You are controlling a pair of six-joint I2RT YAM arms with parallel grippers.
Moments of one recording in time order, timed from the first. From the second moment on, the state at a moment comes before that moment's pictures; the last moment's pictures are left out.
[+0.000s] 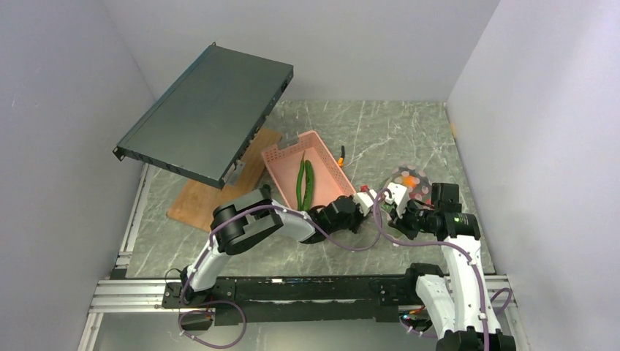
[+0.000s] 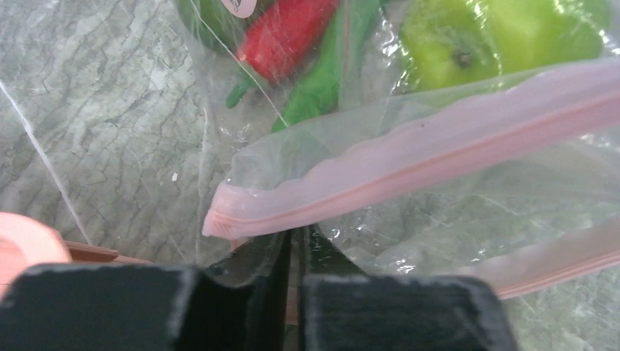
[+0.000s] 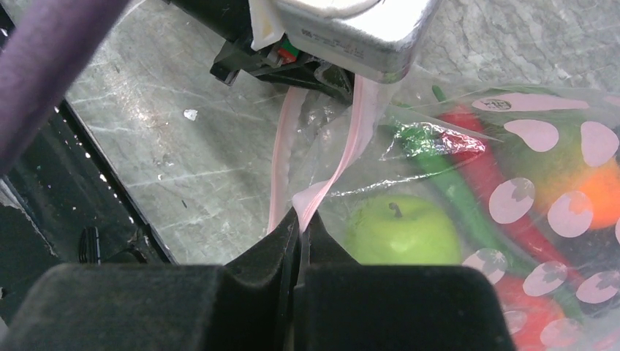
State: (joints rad) left arm -1.14 2.14 1.13 0.64 -0.09 -0.10; right arm -0.11 0.73 0.65 -0.99 -0.68 -0.98
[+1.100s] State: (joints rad) left arm -1.22 1.74 0.78 0.67 -0.05 -0.31; right arm -0.12 0.72 0.73 -1.10 -0.74 -1.03
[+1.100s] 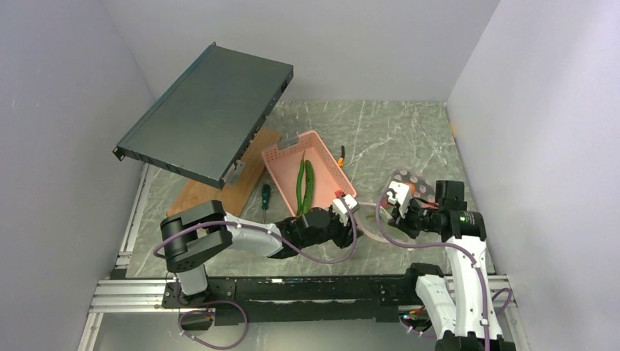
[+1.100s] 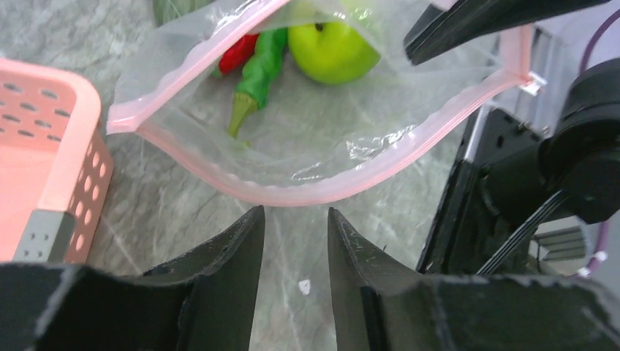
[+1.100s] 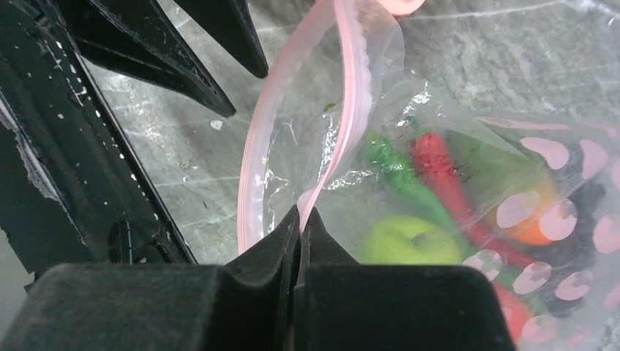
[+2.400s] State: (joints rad) left arm -1.28 1.96 0.85 1.09 -0.01 0.19; right arm -0.12 0.73 0.74 -1.10 -0.77 -0.99
